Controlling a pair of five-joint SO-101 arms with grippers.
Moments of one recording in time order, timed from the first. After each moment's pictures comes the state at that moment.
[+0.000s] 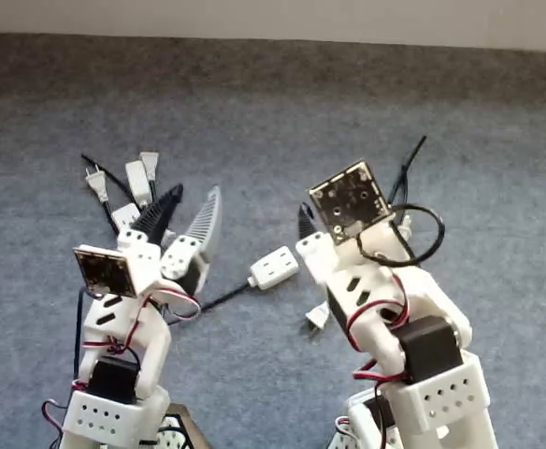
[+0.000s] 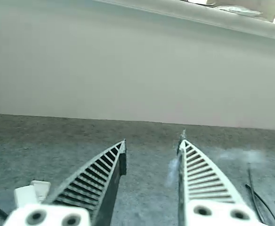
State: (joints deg) left arm 5.8 -100.1 94.3 13.0 11.8; right arm -24.6 -63.9 43.9 57.1 17.5
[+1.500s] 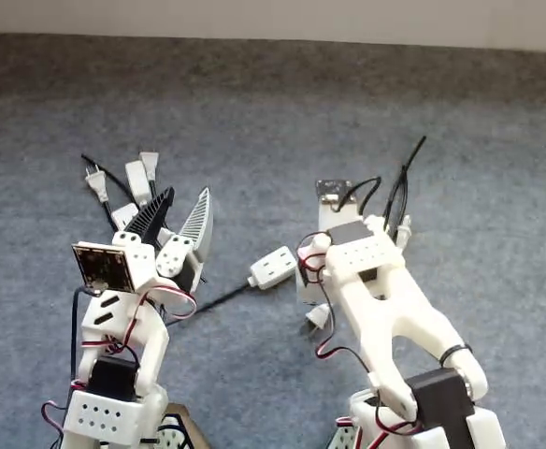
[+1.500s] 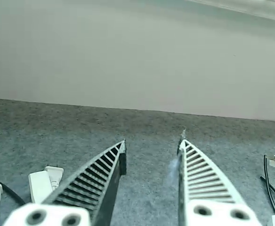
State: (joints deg) left arm 4.6 -100.1 96.1 14.5 11.8; right arm -22.6 -13.8 43.8 64.9 -14.5
